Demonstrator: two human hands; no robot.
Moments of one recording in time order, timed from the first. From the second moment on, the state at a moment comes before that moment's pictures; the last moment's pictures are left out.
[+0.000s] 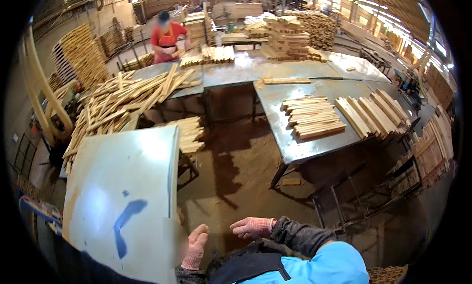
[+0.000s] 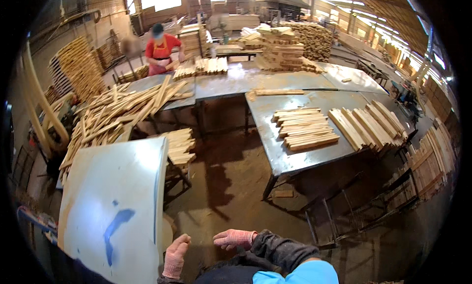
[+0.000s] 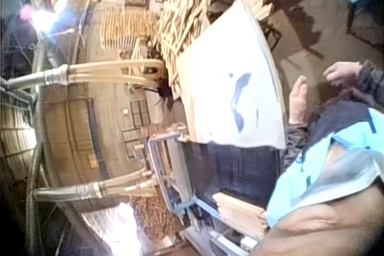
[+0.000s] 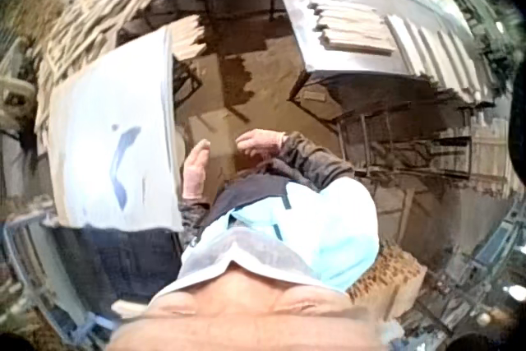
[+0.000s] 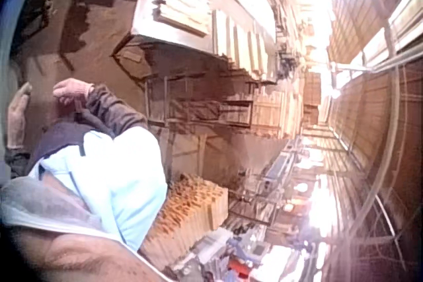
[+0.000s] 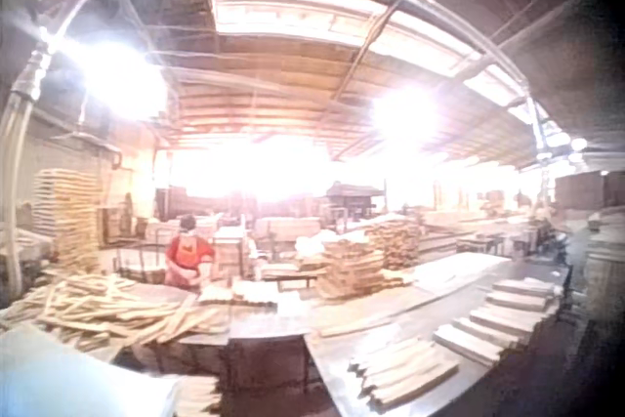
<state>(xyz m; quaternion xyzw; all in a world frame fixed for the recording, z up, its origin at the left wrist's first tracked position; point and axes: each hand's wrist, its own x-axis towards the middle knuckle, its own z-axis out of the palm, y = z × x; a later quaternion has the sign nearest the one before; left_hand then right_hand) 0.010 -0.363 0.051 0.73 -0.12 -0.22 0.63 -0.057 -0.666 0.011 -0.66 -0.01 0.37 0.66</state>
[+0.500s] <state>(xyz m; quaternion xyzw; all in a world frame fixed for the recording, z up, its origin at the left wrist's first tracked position) 0.356 -0.625 0.003 0.65 -0.02 -0.48 0.59 0.165 -0.869 -0.043 -0.43 0.44 0.16 0.77</state>
